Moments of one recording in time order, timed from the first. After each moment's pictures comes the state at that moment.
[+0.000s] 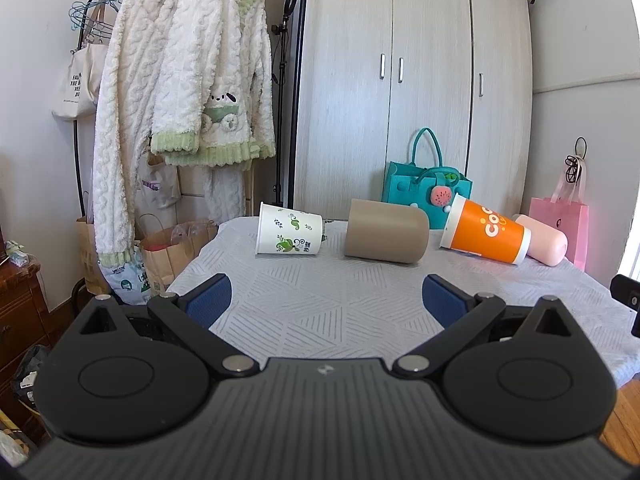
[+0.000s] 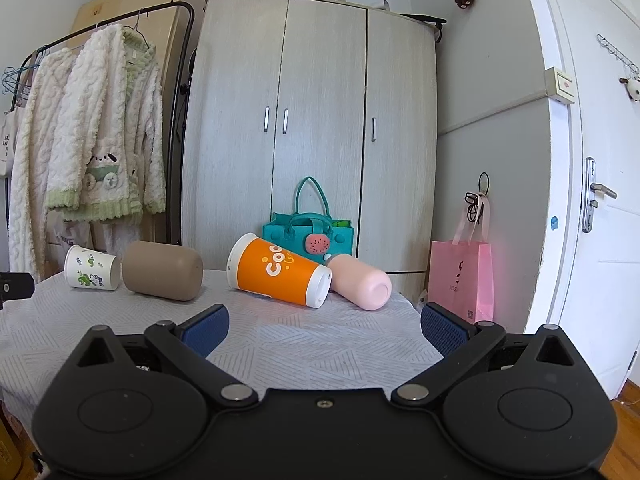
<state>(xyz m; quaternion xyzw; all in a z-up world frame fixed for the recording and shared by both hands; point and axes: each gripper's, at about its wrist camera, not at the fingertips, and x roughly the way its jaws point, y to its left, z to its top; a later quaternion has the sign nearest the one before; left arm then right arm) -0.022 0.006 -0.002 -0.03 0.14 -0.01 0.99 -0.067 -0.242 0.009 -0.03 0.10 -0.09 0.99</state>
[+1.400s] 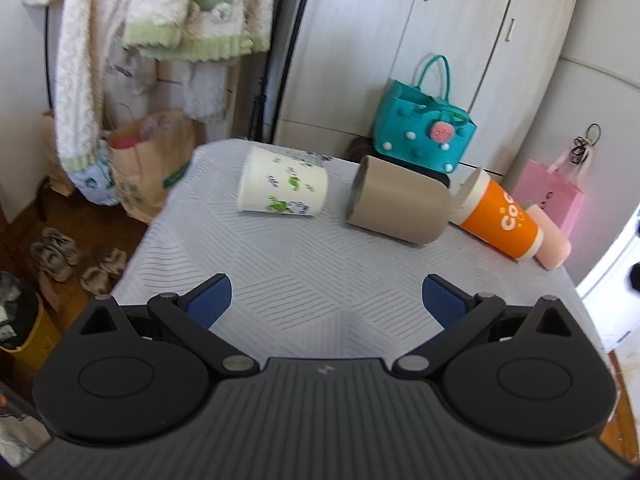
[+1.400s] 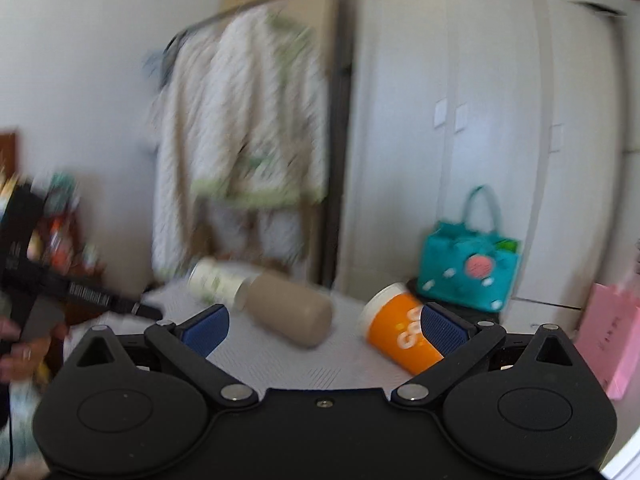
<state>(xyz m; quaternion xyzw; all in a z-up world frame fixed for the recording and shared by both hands) 0.088 0.048 0.031 -0.12 0.32 -0.07 0.94 0.040 -0.248 0.103 -0.11 0.18 0.23 0.95</state>
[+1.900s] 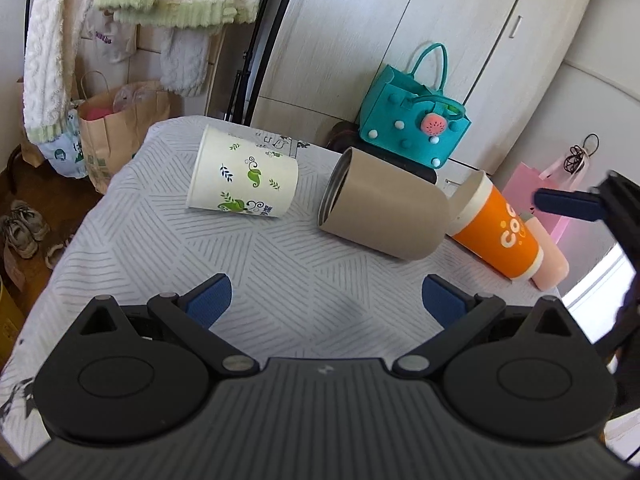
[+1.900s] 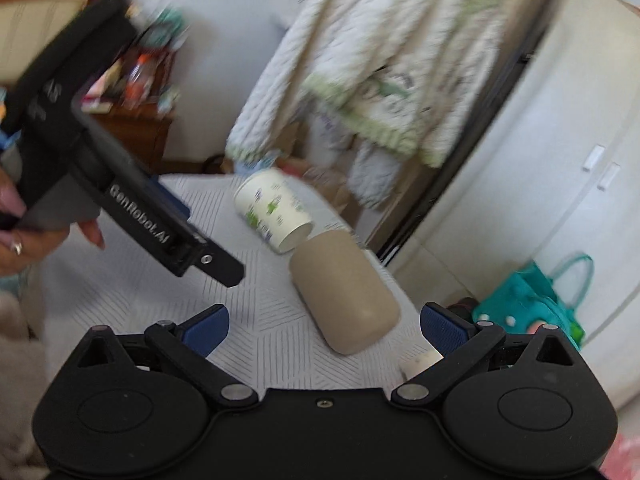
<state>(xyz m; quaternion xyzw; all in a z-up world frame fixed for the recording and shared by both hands) 0.150 0.032 0.009 -0.16 0.34 -0.08 0.92 0.129 -0.161 0.069 -0.35 0.22 0.33 0.85</state>
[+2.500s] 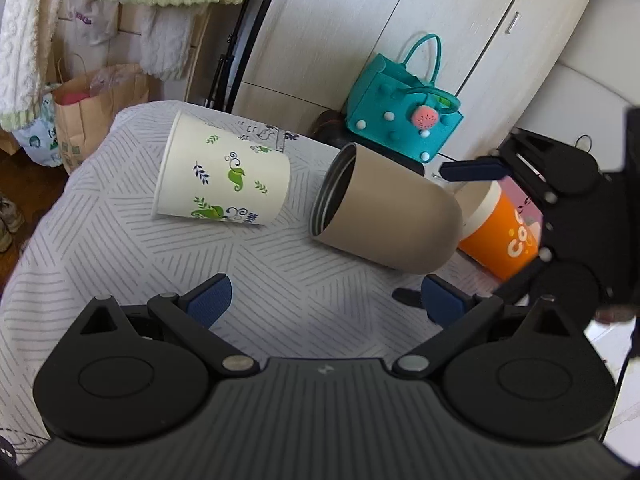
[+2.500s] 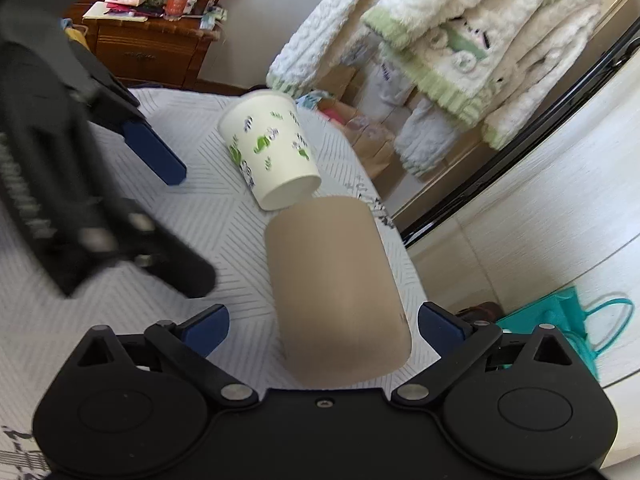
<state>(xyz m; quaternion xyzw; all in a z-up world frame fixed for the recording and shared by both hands) 0.186 0.035 -0.012 -0.18 0.35 -0.11 0.91 0.220 -0.131 0.037 -0.44 0.27 0.38 0.77</state>
